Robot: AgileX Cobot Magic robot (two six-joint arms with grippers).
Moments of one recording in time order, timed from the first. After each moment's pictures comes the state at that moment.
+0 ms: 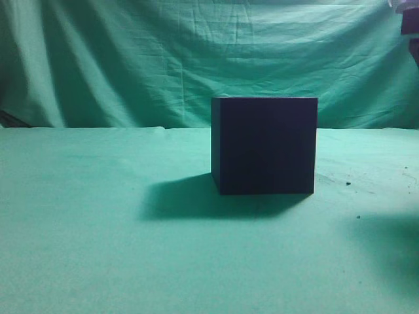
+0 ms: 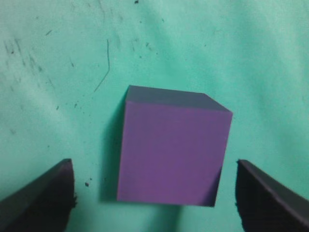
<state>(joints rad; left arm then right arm) -0.11 -0.02 0.02 0.09 0.36 -0.03 0.27 1.54 -0.95 -0.07 0.98 0.19</state>
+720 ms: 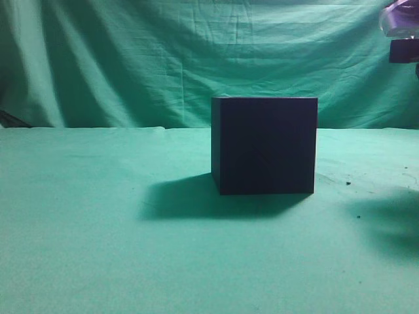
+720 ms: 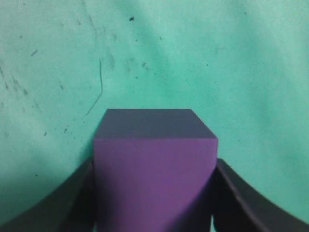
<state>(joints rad) -0.11 -0.02 0.02 0.09 0.36 -0.03 0.27 1.62 -0.96 -0.10 0.91 0.22</state>
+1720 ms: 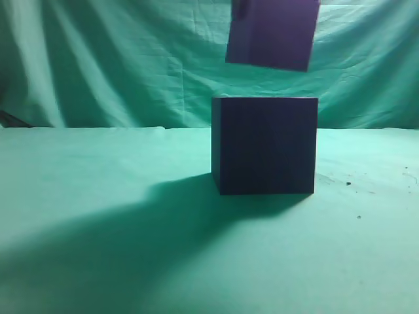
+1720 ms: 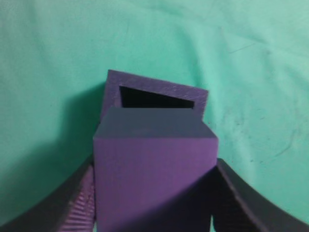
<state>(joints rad) -0.11 -0.02 0.02 0.09 0.36 -0.03 0.70 1.70 -1.51 -0.06 1.24 0.36</state>
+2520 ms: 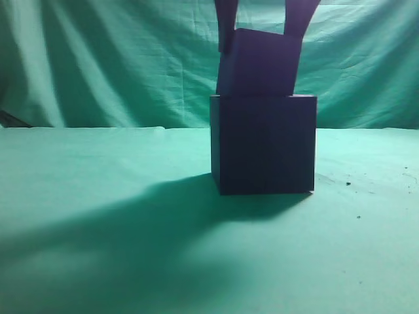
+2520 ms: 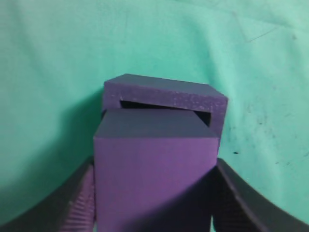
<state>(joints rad) -0.11 -0.02 0.02 0.09 0.36 -0.03 0.70 1.80 -1.53 -0.02 1.23 0.43</state>
